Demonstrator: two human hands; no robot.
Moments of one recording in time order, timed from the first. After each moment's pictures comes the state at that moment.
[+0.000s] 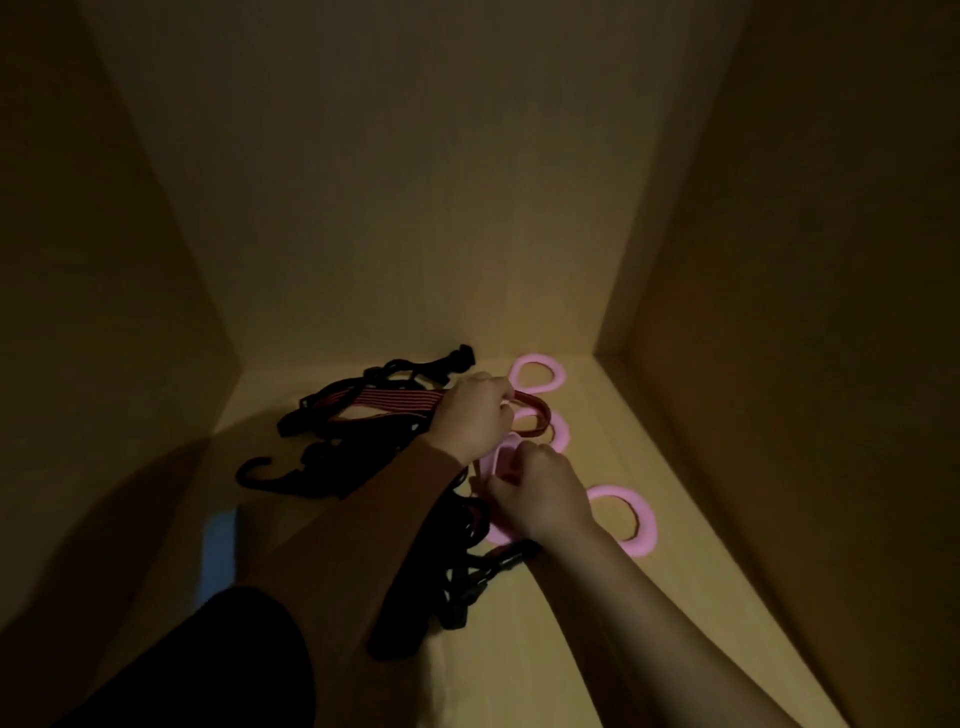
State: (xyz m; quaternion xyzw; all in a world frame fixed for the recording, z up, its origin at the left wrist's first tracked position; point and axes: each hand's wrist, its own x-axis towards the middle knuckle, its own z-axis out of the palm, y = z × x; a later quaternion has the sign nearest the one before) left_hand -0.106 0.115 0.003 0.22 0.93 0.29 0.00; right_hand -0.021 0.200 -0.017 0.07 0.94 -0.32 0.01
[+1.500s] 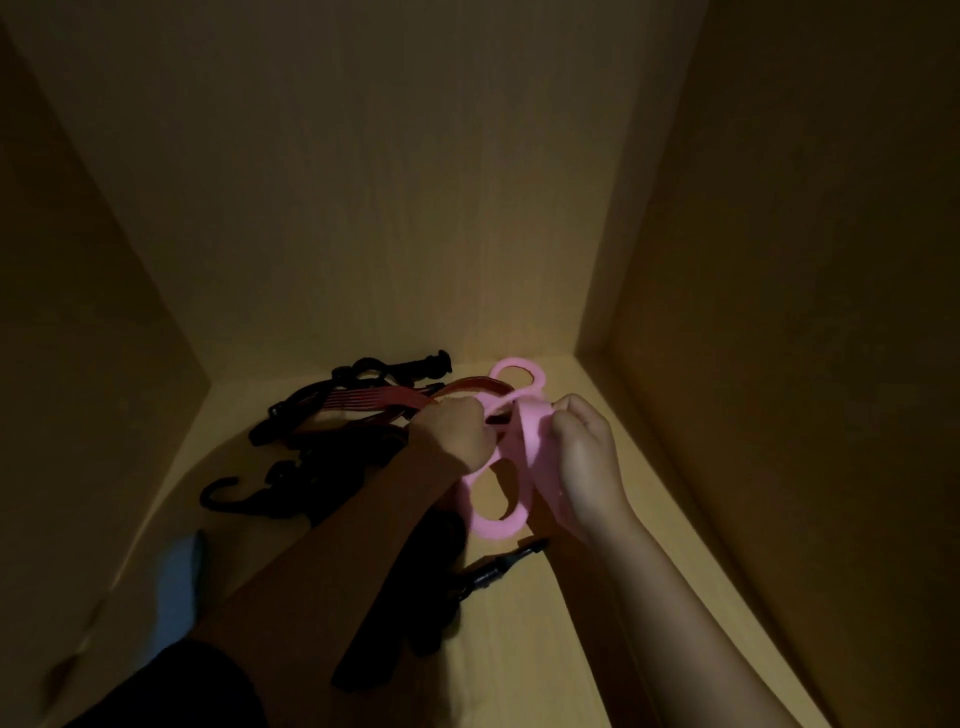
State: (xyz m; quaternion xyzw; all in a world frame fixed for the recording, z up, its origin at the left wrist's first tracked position) left_hand -0.106 0.131 0.005 0.18 0.97 0.13 0.06; right_hand -0.017 0.232 0.028 0.15 0.66 -0.73 -0.13
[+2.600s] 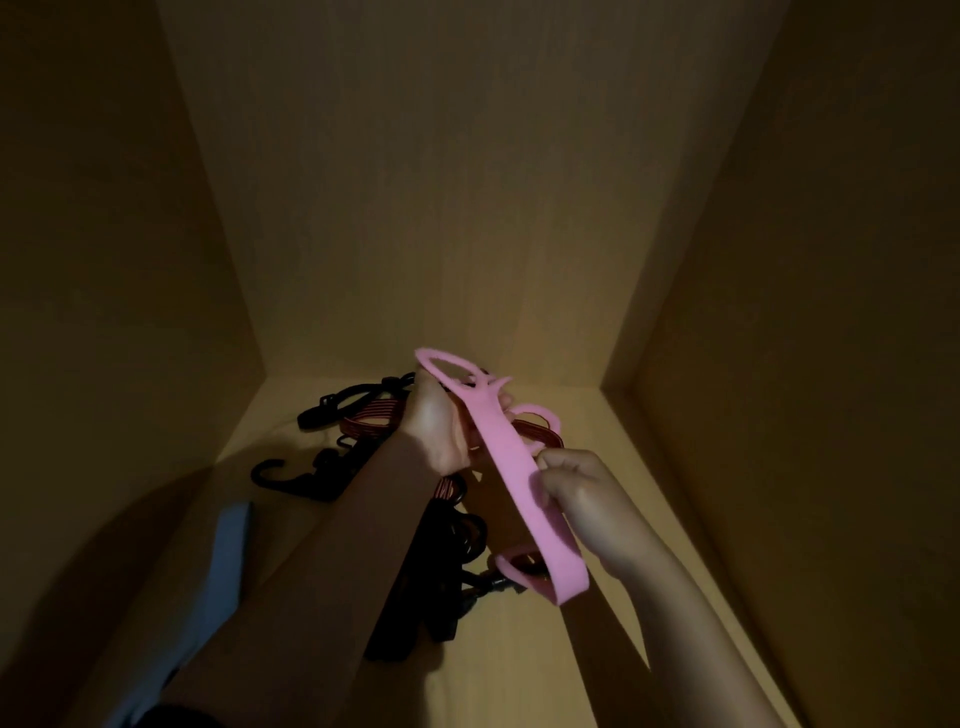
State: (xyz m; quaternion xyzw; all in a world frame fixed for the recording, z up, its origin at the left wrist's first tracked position) left_hand -0.076 0.096 0.053 -0.12 0.43 0.86 0.25; right_hand 0.006 0.227 0.042 -0.02 0.82 -0.57 0.06
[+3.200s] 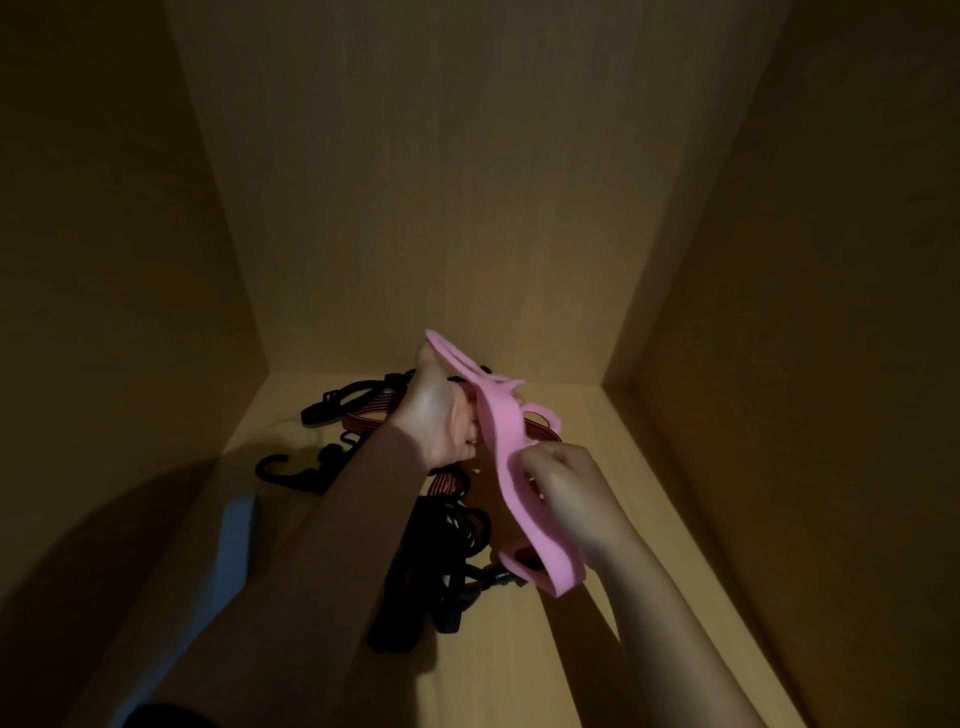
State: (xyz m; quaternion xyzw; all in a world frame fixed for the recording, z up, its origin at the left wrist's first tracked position) left_hand -0.073 0.088 0.066 -0.07 0.54 0.78 0.30; right_hand 0.007 0.210 0.044 0.08 0.80 -0.58 0.08
